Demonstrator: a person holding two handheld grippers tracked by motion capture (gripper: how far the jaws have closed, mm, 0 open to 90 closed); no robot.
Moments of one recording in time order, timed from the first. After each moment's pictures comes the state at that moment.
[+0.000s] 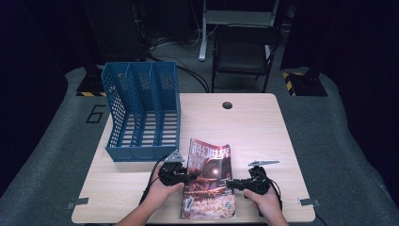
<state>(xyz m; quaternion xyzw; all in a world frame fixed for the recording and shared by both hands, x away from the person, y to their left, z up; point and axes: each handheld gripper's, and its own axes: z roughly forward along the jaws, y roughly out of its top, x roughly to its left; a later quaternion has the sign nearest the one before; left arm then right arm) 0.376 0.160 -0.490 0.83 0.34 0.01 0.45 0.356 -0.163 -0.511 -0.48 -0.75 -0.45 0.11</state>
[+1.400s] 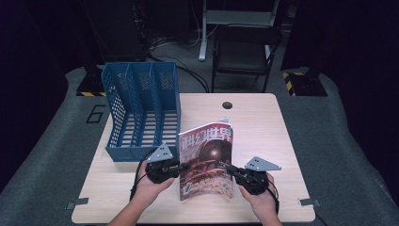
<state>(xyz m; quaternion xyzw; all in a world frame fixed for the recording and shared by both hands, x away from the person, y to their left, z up) 0.353 0.180 -0.425 0.81 0.28 0.08 0.51 0.330 -0.136 -0.455 -0.38 -0.76 -0.50 -0.17</state>
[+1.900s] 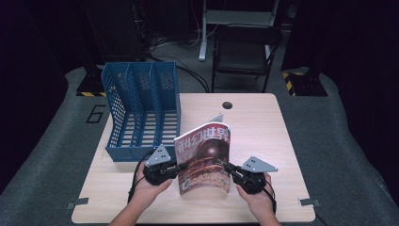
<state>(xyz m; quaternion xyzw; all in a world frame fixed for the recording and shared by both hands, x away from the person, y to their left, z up) 0.347 0.185 -0.427 0.81 0.28 0.11 0.51 0.331 -0.128 -0.454 -0.36 -0.76 -0.51 -0.19</state>
